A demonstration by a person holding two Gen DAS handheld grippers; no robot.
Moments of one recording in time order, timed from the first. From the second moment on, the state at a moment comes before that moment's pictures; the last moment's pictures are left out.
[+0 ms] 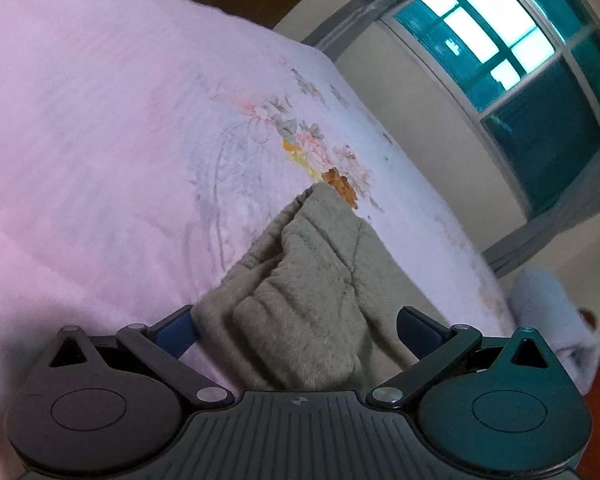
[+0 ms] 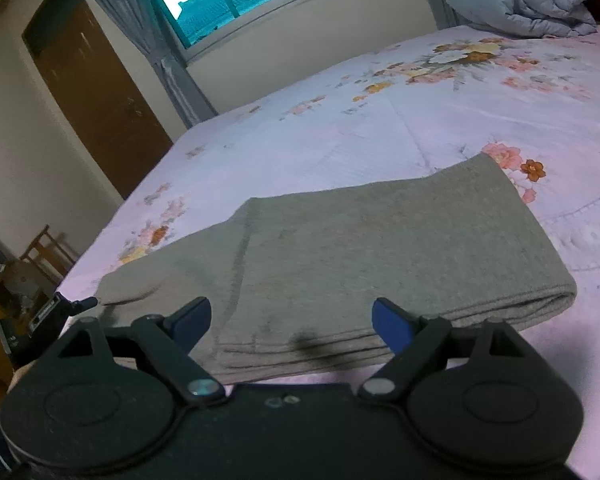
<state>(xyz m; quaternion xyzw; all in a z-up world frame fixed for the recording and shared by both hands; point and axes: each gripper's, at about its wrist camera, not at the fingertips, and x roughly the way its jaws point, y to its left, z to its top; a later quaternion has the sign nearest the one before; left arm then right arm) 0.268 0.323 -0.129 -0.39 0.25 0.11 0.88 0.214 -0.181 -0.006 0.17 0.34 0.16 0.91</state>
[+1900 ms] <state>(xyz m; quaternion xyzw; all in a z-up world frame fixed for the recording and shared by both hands) 0.173 0.333 -0.117 -0.49 0.17 0.12 0.85 0.188 -0.193 -0.028 0.08 0.29 0.08 0.95</state>
